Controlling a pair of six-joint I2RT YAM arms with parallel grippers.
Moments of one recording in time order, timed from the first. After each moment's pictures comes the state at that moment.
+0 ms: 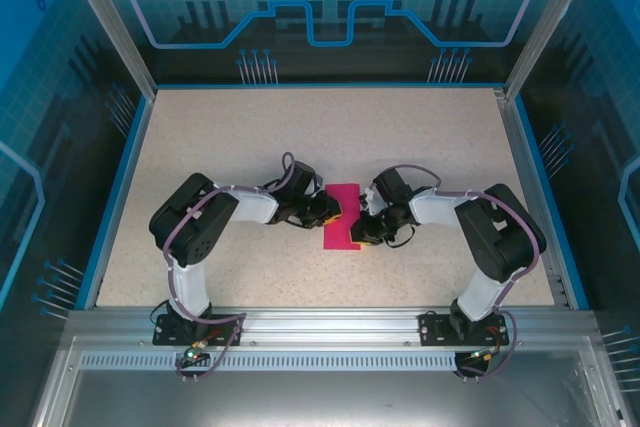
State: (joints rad) left arm -0.56 1.90 0.90 0.14 0.50 -1.08; right arm 0.48 1.72 0.77 -0.32 -0.62 0.51
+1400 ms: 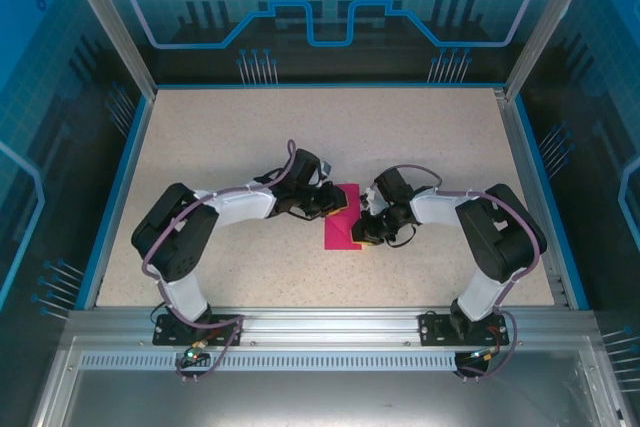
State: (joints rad) left arm -0.61 1.78 0.98 -0.02 0.49 -1.00; right arm 0.48 1.71 0.77 -0.33 -0.62 0.51
